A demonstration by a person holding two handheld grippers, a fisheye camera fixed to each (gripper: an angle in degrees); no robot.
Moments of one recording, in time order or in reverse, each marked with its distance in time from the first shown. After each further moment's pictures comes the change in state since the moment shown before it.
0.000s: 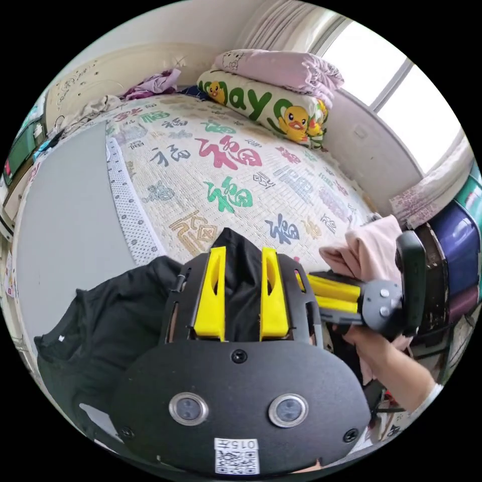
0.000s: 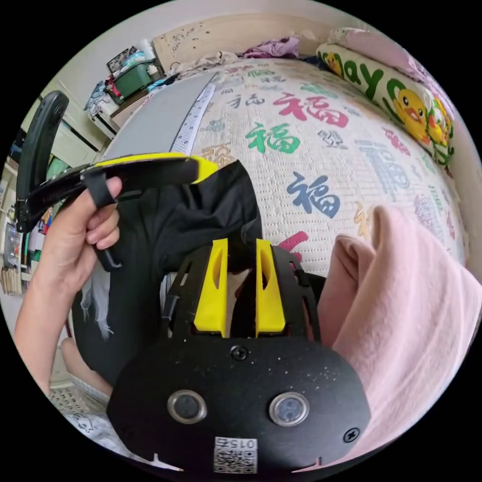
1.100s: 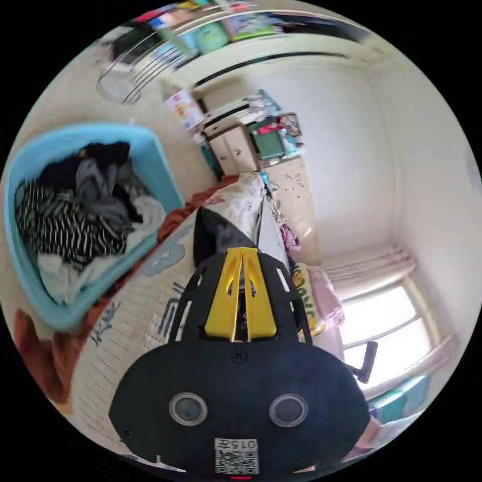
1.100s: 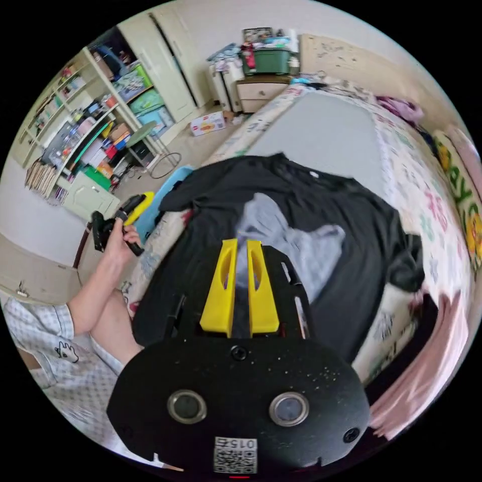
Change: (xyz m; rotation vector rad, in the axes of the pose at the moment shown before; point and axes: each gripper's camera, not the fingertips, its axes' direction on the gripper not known) left arm -0.399 0.542 -0.421 0.861 0.079 -0.919; right arm -0.333 0.136 0.086 0.065 -0.071 -0.386
